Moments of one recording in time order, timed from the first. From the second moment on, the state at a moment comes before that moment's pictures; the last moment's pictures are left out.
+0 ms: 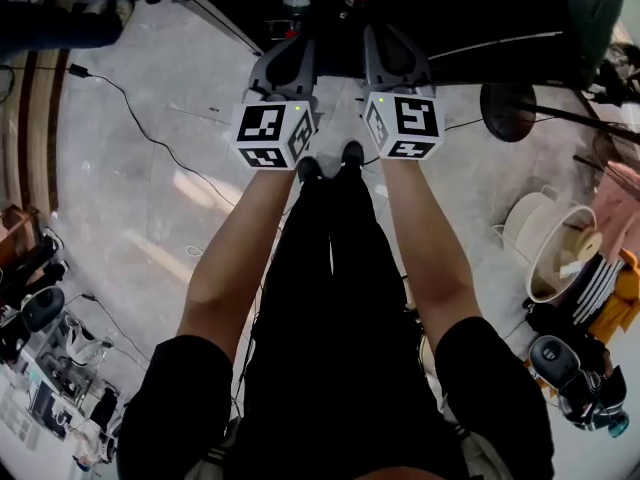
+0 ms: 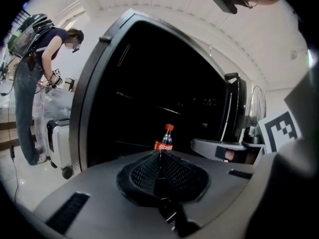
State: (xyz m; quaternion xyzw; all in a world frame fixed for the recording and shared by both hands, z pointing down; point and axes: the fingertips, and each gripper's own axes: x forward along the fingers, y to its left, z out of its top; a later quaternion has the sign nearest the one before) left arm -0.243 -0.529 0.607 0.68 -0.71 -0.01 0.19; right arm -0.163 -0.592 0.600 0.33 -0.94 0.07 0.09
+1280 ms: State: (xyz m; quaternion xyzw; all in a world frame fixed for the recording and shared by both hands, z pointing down) left arm -0.083 -0.194 0.324 0.68 -0.72 0.02 0.08; right arm 0.151 -0.312 0.303 0.29 -0.96 0.05 -0.01
